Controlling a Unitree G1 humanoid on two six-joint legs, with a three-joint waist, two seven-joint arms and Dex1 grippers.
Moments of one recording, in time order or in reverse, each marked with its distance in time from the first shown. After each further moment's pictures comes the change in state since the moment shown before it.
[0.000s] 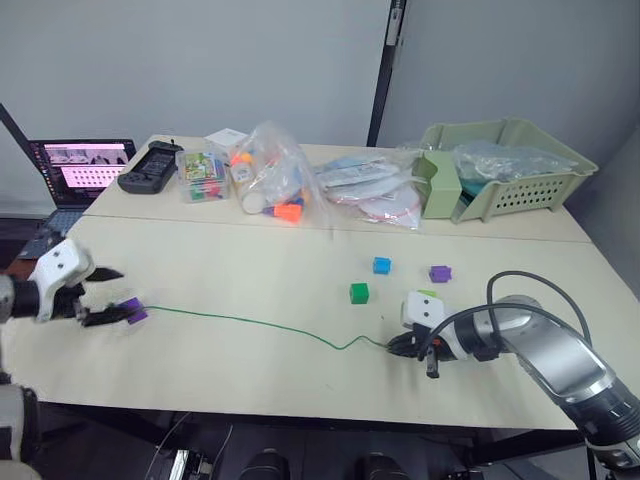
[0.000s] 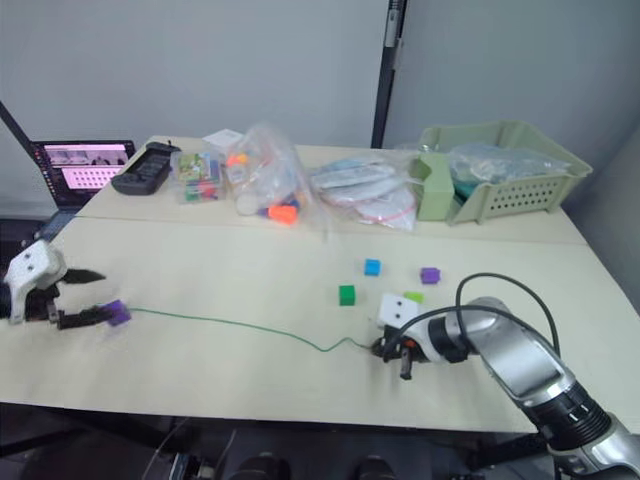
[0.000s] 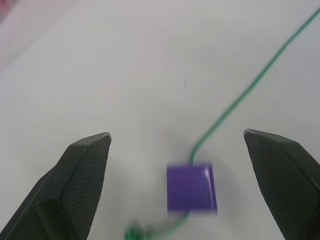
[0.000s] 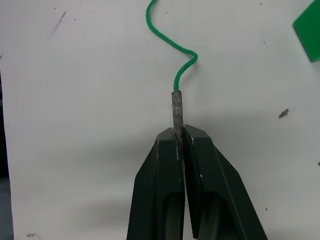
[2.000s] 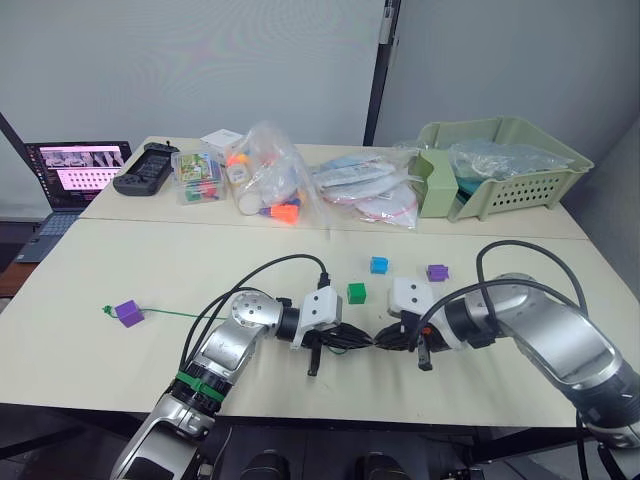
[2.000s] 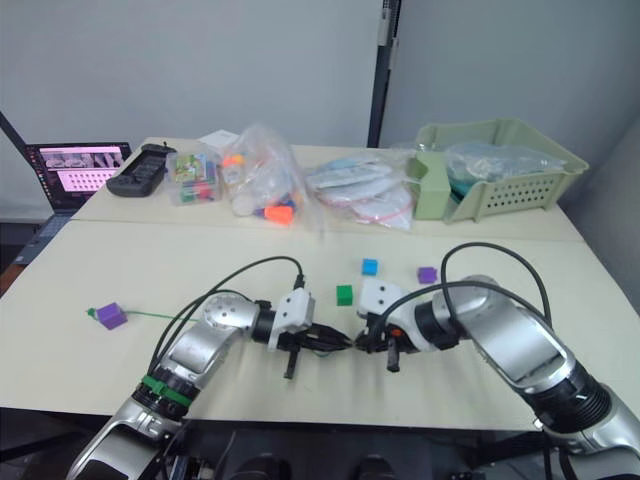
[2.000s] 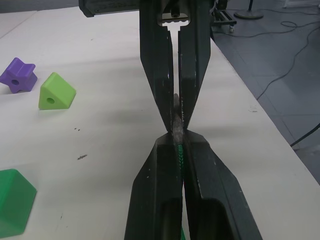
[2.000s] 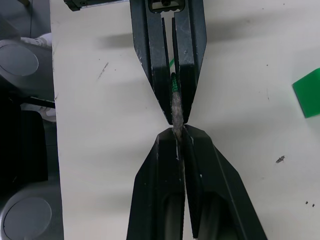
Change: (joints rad) left arm 0.273 -0.701 -0.413 -0.976 -0.063 0.414 0.253; right arm -0.151 -0.010 0.025 -0.158 0.080 0.240 0.028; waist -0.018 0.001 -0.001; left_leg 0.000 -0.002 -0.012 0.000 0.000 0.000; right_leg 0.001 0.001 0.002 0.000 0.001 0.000
